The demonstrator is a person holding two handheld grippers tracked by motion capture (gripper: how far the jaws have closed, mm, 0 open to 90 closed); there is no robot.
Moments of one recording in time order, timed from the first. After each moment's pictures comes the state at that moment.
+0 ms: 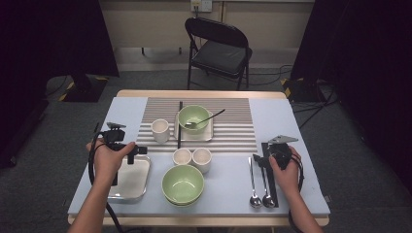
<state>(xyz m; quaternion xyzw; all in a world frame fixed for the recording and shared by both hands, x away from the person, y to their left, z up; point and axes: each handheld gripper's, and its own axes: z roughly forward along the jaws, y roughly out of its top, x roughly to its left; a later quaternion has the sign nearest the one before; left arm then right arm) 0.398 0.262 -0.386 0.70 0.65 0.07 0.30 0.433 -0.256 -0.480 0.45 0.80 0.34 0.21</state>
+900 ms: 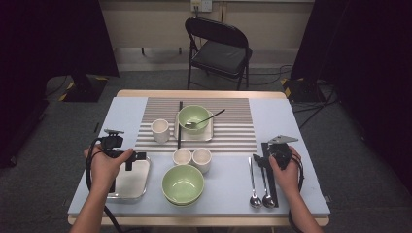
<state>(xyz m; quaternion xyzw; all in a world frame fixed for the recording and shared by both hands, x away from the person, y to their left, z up) 0.380 0.265 -0.393 0.70 0.64 0.08 0.31 0.433 -0.255 -0.480 0.45 0.80 0.34 0.21</state>
